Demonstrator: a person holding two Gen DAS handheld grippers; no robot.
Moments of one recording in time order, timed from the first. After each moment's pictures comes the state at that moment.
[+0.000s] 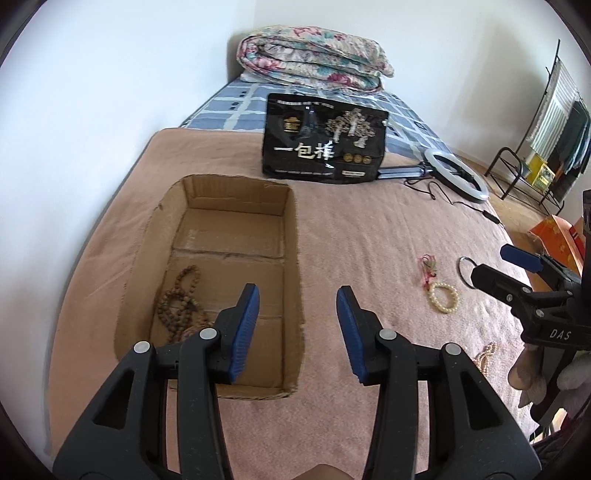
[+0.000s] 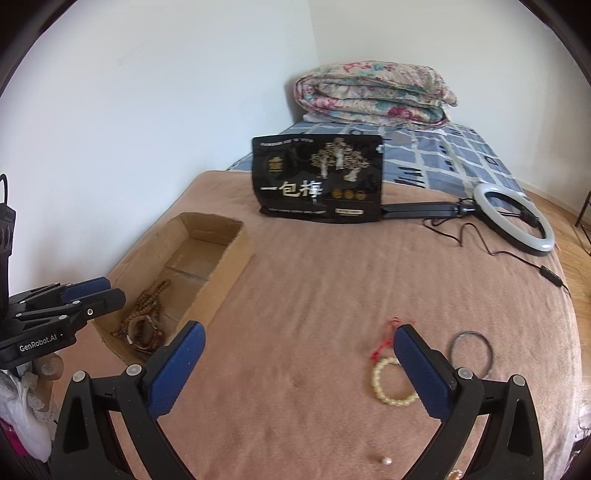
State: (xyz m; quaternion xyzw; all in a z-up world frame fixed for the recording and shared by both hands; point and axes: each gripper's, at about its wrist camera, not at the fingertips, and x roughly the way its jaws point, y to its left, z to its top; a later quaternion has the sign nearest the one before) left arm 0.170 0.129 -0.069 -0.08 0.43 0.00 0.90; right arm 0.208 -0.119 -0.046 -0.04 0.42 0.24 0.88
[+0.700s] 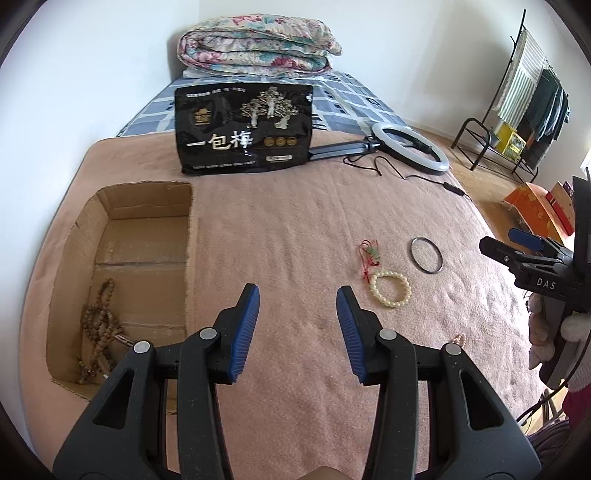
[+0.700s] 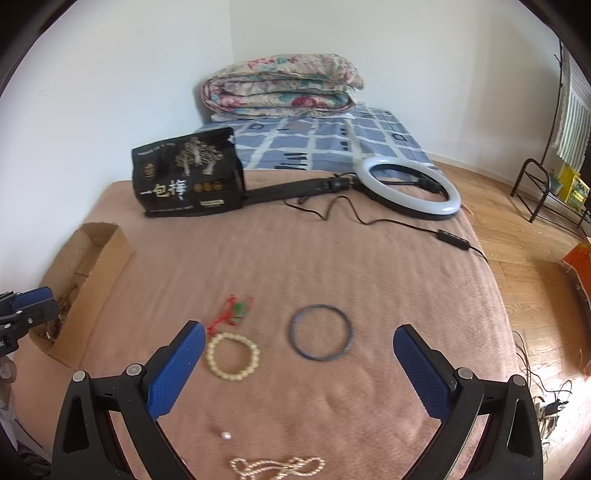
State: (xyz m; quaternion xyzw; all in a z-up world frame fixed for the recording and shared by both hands) left arm 0.196 0.041 -0.079 -0.06 0.45 -0.08 0.89; right arm 0.229 -0.259 -0.055 -0.04 0.43 0.10 0.89
